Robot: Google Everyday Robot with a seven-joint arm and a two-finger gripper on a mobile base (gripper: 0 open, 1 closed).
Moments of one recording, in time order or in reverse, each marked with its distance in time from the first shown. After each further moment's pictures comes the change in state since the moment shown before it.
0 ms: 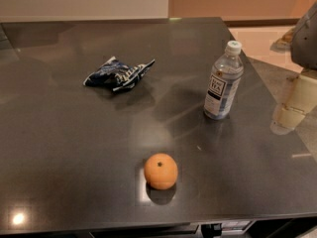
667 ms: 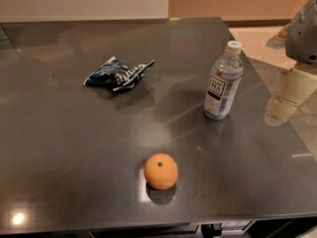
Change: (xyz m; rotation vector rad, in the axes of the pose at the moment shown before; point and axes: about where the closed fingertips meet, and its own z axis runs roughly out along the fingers) arm -0.005 -0.016 0.007 -0.001 -0.026 0.016
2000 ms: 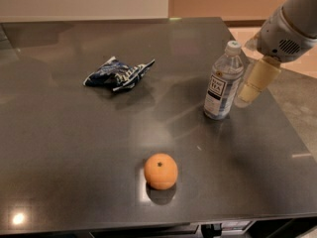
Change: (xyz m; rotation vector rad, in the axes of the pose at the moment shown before) arm -0.026 -0.055 0.057 -0.049 -0.143 0.085
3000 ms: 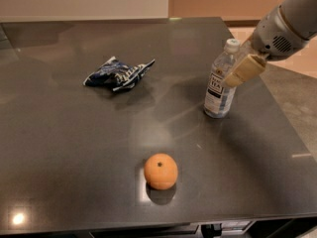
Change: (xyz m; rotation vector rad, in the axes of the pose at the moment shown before) arm -0.021 -0.008 0.010 -0.030 -0.133 0.074
